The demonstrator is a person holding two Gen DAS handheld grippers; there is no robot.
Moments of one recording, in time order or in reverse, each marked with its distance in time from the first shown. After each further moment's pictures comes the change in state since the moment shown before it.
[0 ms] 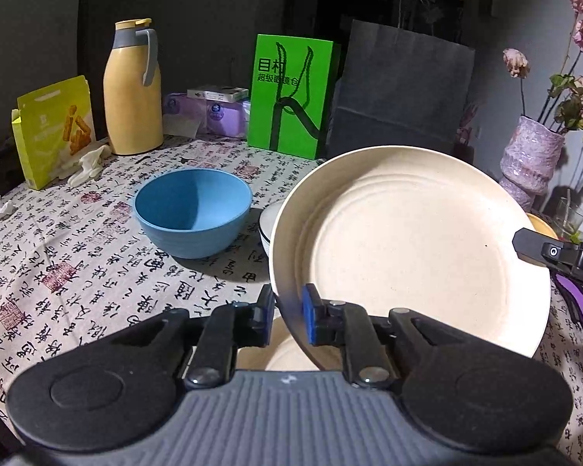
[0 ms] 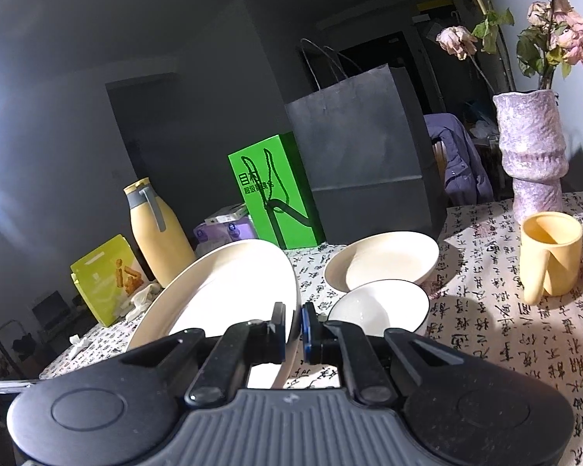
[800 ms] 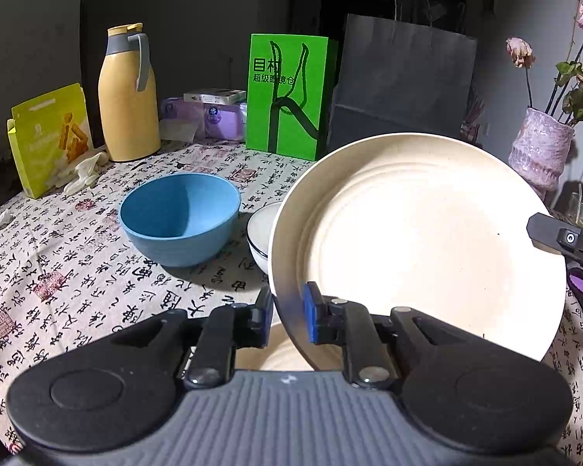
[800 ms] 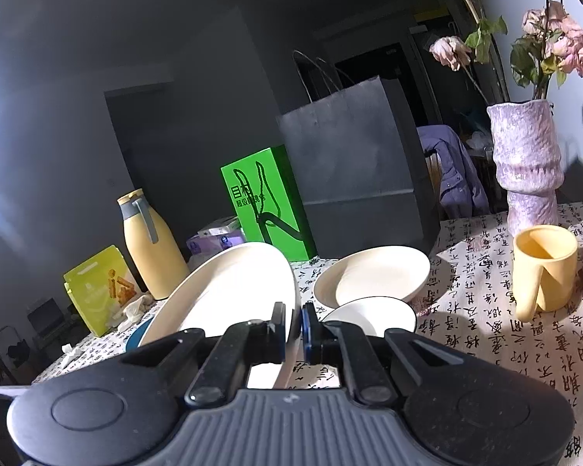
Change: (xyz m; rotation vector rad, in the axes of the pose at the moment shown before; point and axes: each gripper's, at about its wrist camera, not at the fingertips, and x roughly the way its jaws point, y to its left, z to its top) left arm 0.022 -0.023 0.001 0.020 -0.014 0.043; right arm 0.004 -0.012 0.005 -0.007 -0.043 -0.003
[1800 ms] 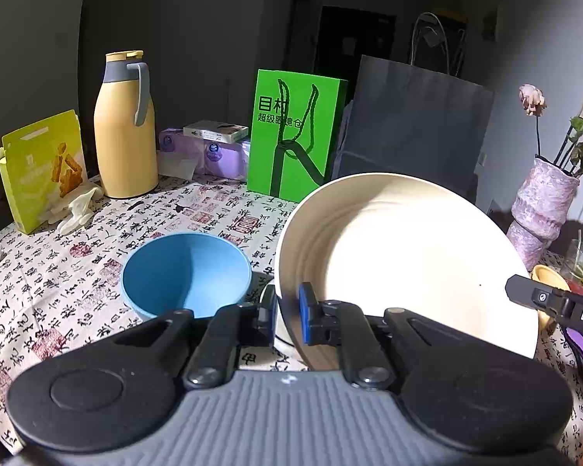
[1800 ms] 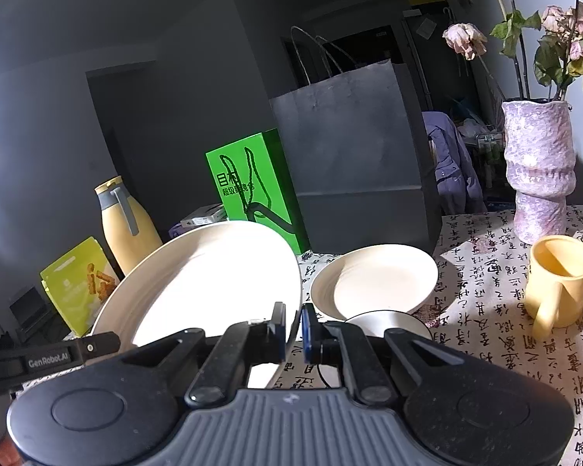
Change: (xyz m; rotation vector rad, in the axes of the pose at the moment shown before) left arm 0.014 0.028 0.061 -0.030 -0.066 -0.038; right arm 0.049 0.017 0.029 -0.005 0.073 -0.060
